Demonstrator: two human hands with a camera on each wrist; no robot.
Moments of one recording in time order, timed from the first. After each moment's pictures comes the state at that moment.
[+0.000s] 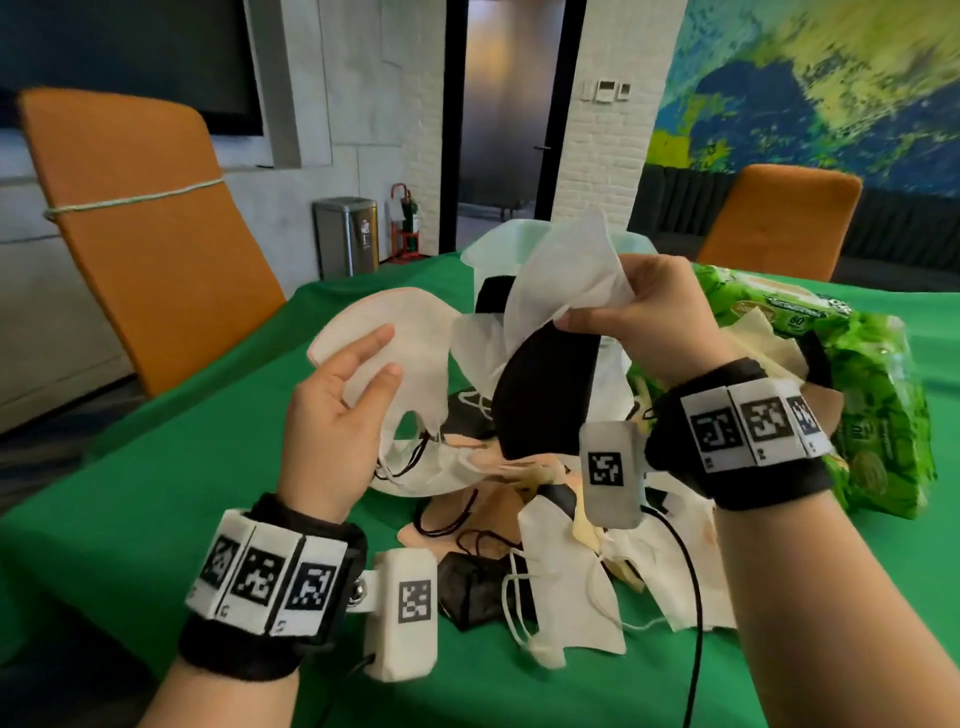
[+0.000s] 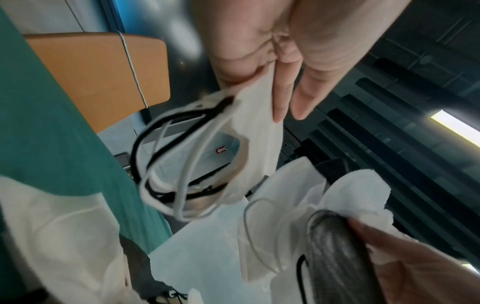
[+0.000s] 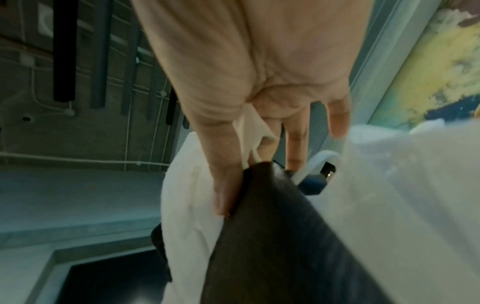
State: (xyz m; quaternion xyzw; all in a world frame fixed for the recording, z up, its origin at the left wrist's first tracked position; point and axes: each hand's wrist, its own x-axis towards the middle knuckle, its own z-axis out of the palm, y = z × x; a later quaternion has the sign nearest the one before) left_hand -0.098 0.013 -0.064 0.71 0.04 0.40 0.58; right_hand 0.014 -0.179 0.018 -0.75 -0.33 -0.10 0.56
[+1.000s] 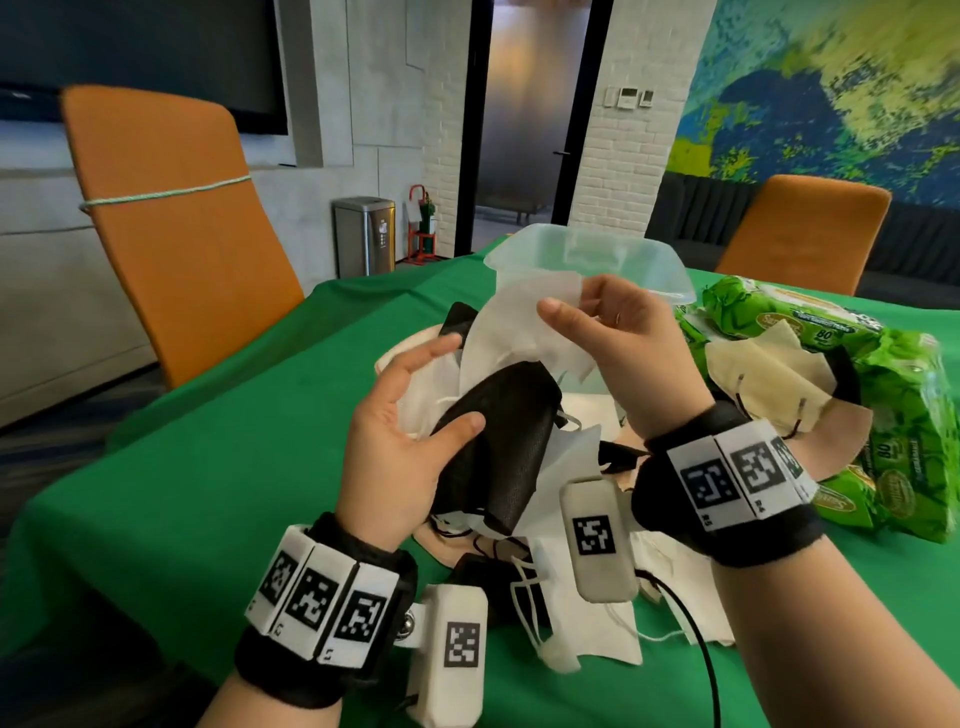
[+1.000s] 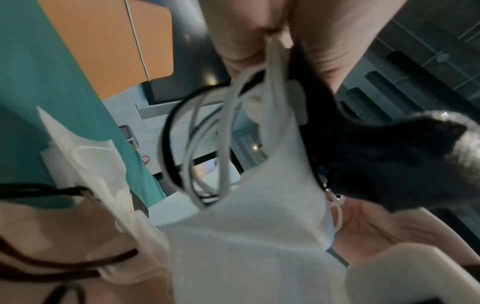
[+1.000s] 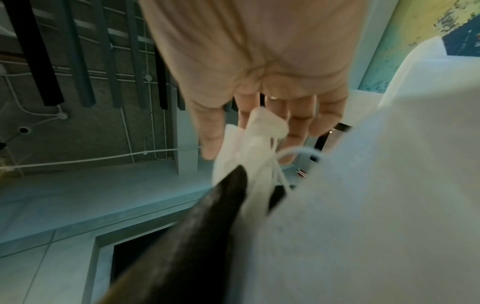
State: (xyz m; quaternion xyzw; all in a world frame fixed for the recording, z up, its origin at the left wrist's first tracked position) left_hand -0.101 -0.008 -0.076 0.69 -0.05 0.43 0.58; right_hand -0.011 -0.150 0.001 -0.70 -0.31 -0.05 0.64
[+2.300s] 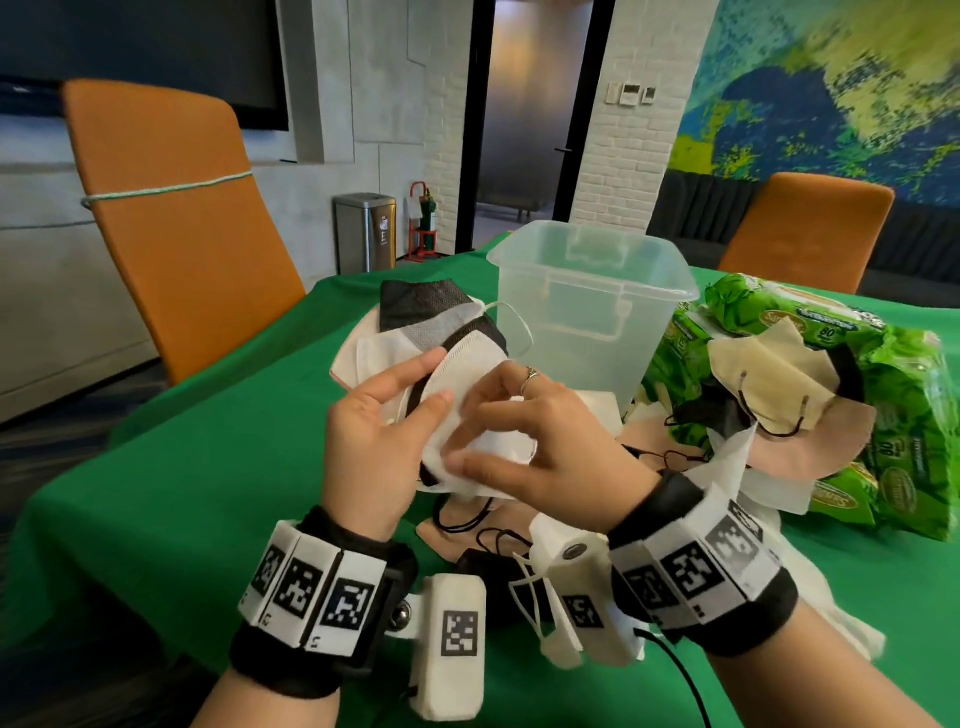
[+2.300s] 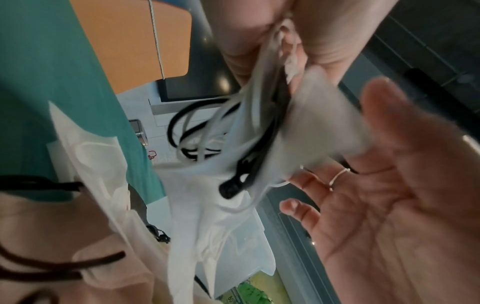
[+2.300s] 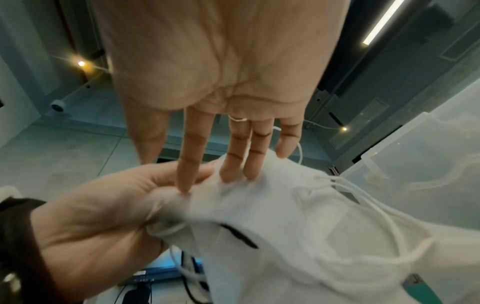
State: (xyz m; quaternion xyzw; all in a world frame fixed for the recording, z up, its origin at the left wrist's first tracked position) left_hand -0.105 -0.002 -0.073 0.61 0.03 0.38 0.70; right_hand -0.046 -0.138 -0.042 -0.76 -0.55 -0.09 0.33
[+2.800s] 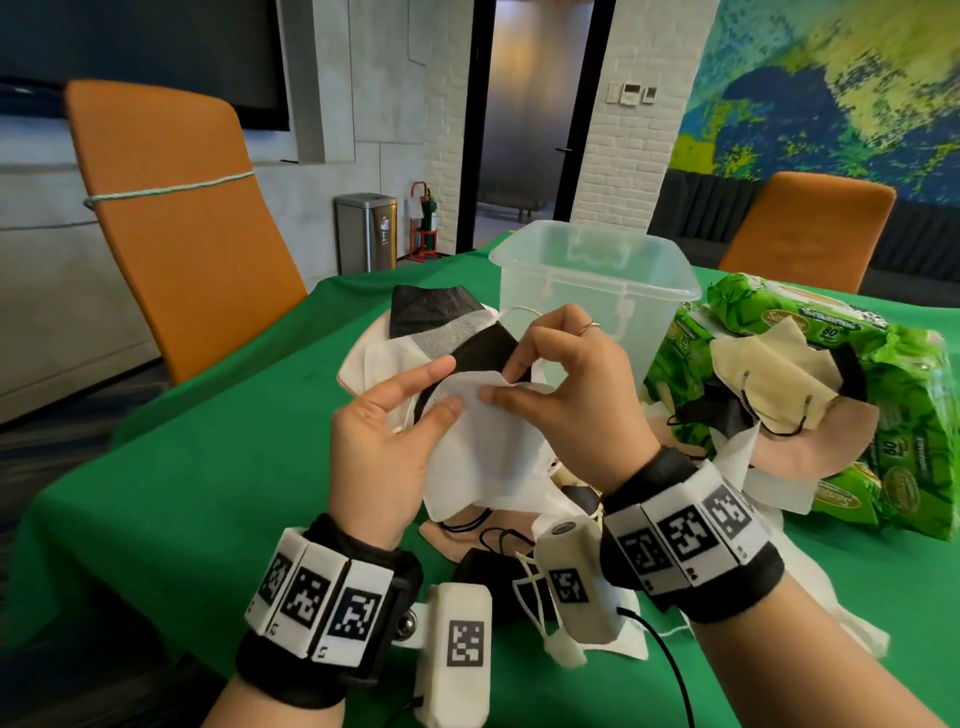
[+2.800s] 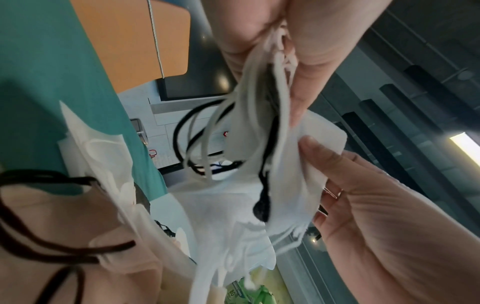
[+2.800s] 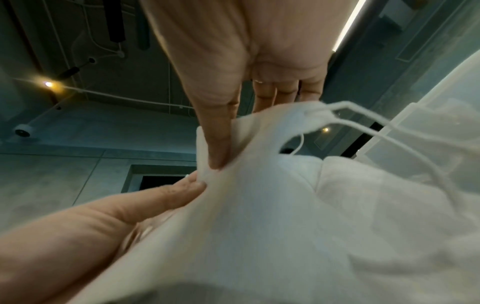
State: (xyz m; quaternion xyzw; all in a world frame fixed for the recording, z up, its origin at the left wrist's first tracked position) left_hand -0.107 -0.005 -0.077 0.64 0.04 0.40 0.65; right_hand -0.034 -0.133 -0.029 -0.77 -0.41 -0.19 0.45
